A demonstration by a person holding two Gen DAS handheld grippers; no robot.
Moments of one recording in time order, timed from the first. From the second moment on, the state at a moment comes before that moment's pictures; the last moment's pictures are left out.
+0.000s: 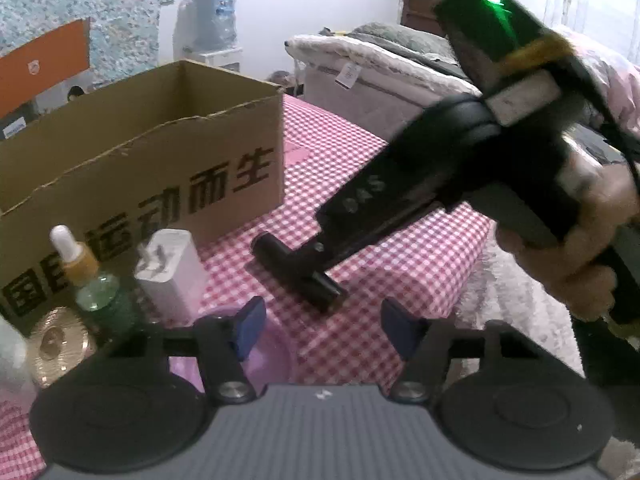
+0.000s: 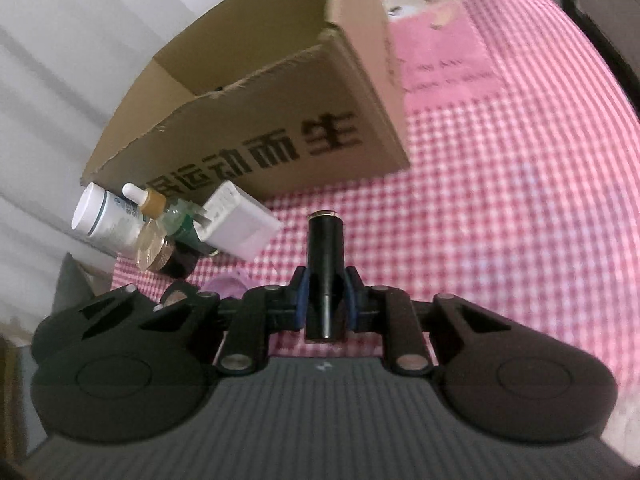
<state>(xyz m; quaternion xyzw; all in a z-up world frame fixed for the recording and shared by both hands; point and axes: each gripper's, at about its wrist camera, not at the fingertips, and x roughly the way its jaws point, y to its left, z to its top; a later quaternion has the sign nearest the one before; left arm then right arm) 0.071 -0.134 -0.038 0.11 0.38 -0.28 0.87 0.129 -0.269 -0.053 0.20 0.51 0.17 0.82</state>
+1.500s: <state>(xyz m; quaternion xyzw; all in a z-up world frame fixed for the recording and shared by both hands) 0.092 -0.184 -0.055 0.15 0.42 -0.27 0.85 0.087 -0.337 -0.080 0.37 0.49 0.21 0.76</state>
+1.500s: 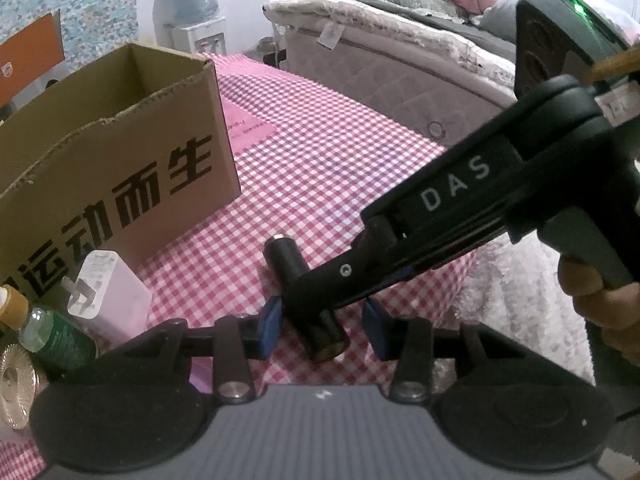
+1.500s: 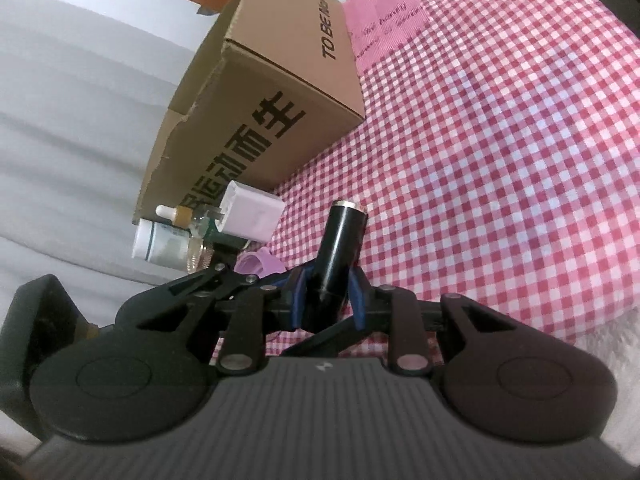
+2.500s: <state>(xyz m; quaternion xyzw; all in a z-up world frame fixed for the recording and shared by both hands) 0.083 -0.099 0.081 0.12 0.28 -0.19 0.93 0.129 -0.260 0.076 0.29 0.36 0.31 0.83</state>
